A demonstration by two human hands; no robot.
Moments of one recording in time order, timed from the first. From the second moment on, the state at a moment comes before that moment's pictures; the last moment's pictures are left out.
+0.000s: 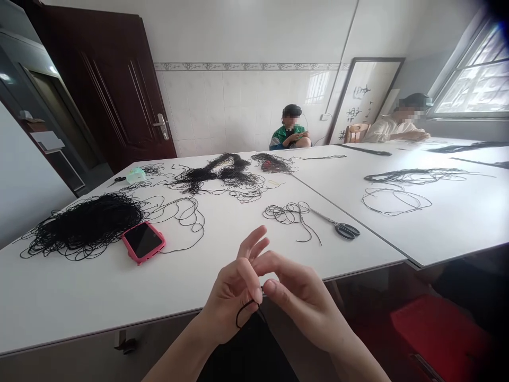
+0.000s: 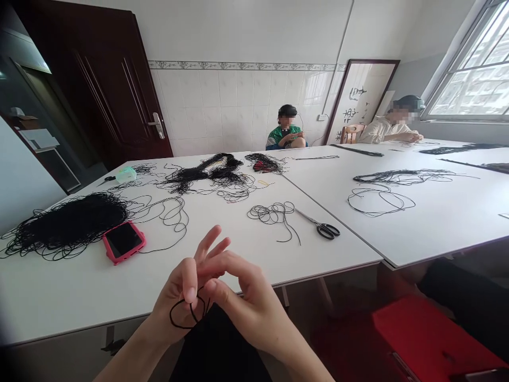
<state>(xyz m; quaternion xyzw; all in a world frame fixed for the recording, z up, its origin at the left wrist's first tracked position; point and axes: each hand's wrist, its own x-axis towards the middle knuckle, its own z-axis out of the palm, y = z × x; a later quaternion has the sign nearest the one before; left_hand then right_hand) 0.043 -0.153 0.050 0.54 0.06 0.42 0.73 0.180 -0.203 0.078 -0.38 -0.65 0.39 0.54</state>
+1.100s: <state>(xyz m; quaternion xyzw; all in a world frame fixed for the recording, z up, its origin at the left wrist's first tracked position) 0.026 -0.172 0.084 0.58 0.32 0.34 0.66 0.179 -0.217 0.086 -0.50 -0.72 0.09 0.46</state>
